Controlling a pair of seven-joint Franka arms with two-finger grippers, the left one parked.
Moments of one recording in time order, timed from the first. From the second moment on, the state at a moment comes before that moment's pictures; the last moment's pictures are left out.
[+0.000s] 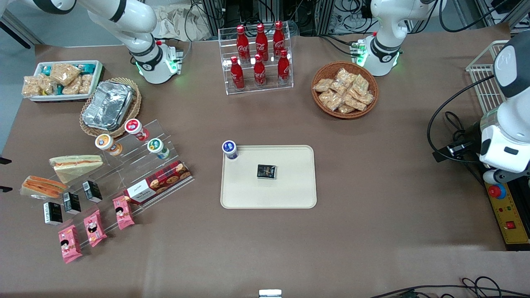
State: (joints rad) arm -0.29 0.41 -0.16 -1.40 0.10 1.73 0.91
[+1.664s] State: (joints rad) arm -0.35 0.55 -0.16 -1.42 0.29 1.83 1.21
